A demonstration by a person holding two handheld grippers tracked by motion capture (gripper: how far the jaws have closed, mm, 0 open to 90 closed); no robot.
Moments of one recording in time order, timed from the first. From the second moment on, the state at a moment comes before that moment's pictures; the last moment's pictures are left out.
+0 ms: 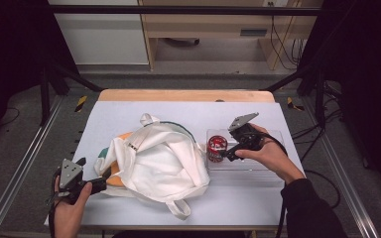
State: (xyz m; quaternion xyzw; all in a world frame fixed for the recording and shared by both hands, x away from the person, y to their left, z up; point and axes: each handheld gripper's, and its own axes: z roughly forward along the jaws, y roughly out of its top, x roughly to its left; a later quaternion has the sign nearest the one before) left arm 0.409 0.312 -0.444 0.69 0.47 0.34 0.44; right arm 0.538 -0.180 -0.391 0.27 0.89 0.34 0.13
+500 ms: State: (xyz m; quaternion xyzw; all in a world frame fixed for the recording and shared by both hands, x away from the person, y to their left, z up) left arm 0.405 0.319 -0.448 0.67 0.48 0.34 0.45; right arm 0.498 -0.177 -0.352 0.33 0.84 0.40 0.19
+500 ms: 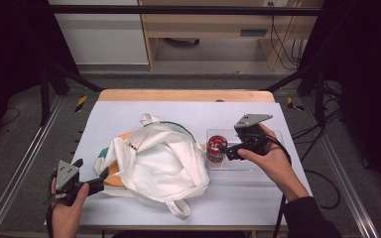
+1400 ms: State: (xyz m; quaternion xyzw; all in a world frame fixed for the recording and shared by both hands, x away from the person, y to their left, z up) left arm 0.403 0.324 -0.448 0.66 0.48 0.35 0.46; right arm 0.419 -0.227 -0.348 0.42 0.75 0.44 0.27
